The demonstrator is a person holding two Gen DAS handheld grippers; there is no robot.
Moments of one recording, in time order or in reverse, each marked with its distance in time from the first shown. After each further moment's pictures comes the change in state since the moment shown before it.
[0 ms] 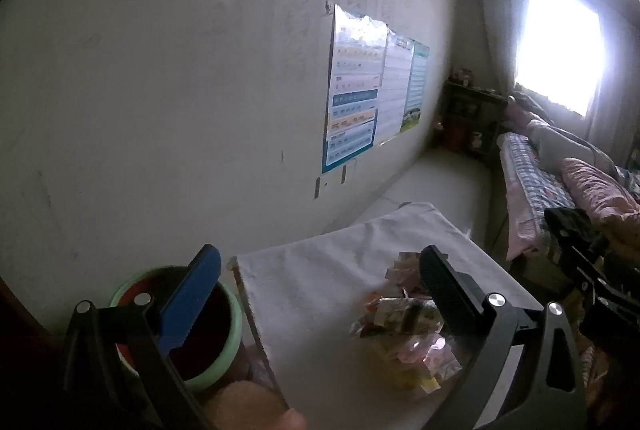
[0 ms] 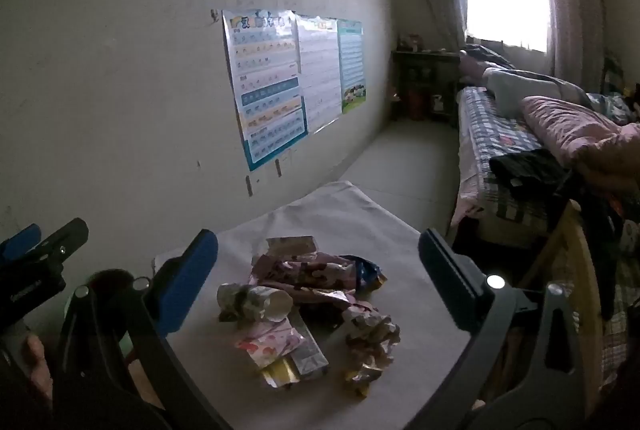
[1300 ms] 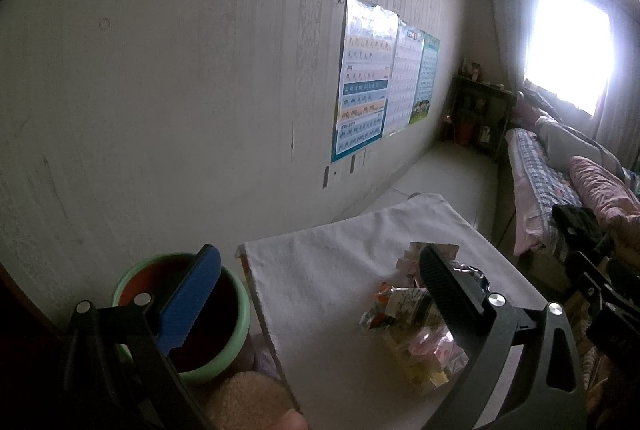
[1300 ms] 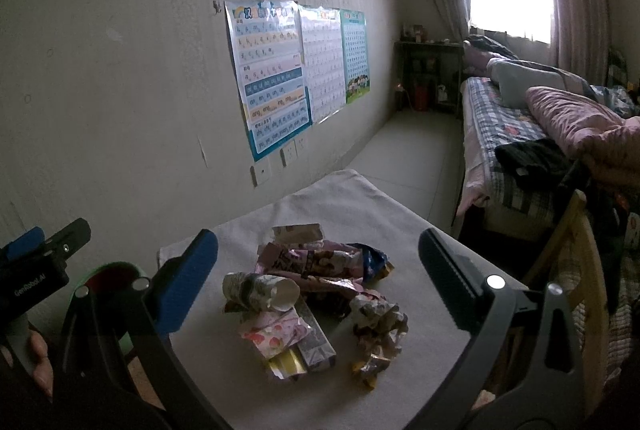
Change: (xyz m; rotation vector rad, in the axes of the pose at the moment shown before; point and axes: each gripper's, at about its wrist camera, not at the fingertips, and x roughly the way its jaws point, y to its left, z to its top) left arm 0.004 0.011 -0.008 -0.018 0.036 0.021; right arm 0.002 0.003 -0.008 0.006 0.027 0.011
